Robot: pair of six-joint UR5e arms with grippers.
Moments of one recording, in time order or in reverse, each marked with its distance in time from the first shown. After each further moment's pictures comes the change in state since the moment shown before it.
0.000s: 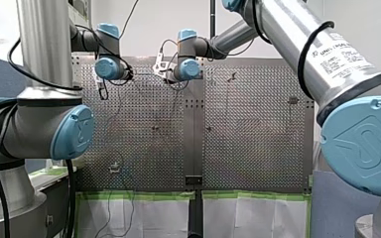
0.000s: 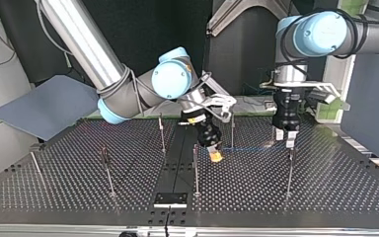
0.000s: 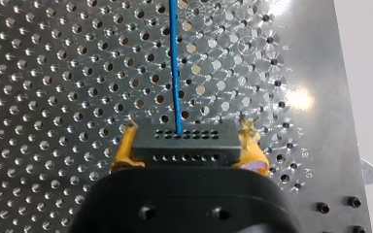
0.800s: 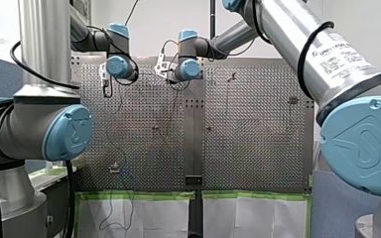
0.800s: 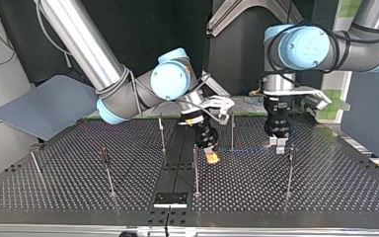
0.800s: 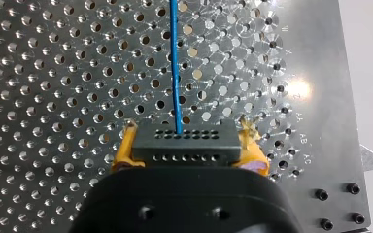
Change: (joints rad) left arm -0.086 -0.077 0.097 -0.058 -0.134 0.119; right arm -0.004 0.000 0.000 0.000 0.024 -0.002
